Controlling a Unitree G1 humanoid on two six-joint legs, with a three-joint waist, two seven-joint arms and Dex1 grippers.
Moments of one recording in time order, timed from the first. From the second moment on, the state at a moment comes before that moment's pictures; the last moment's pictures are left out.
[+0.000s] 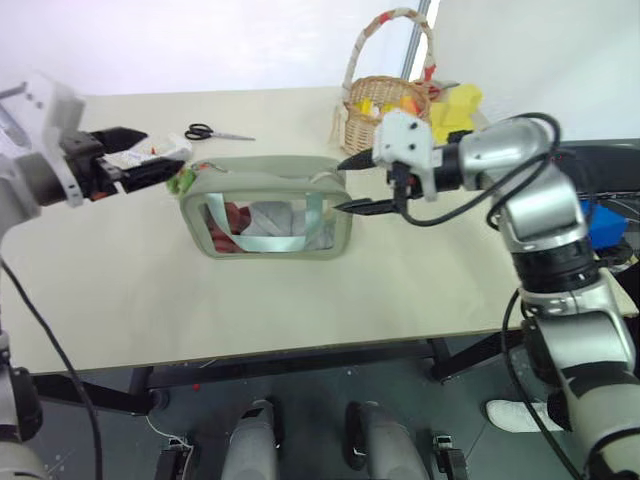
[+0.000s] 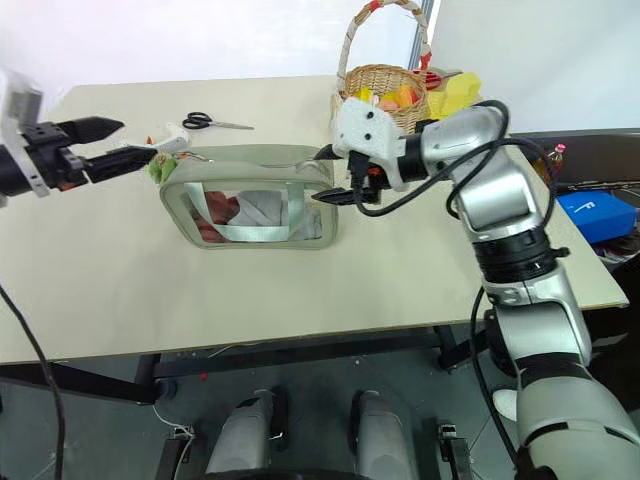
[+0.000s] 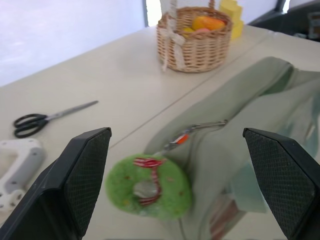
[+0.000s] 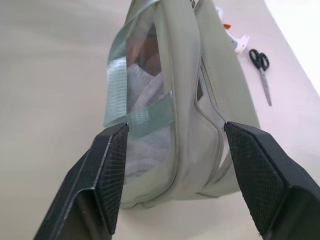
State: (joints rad) left arm -0.68 1.02 0.30 0.08 -0.58 0.77 -0.91; right arm -0.98 -0.61 0.18 0.00 0.11 0.47 1.25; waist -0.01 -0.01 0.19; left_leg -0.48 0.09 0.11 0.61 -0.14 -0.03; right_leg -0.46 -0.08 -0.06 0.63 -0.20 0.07
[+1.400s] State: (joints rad) left arm -0.79 0.84 0.15 0.56 -0.31 0.42 -0.99; right arm -0.95 -0.54 0.25 0.09 0.11 0.41 1.18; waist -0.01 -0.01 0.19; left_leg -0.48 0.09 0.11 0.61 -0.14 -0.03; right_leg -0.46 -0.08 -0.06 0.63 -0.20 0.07
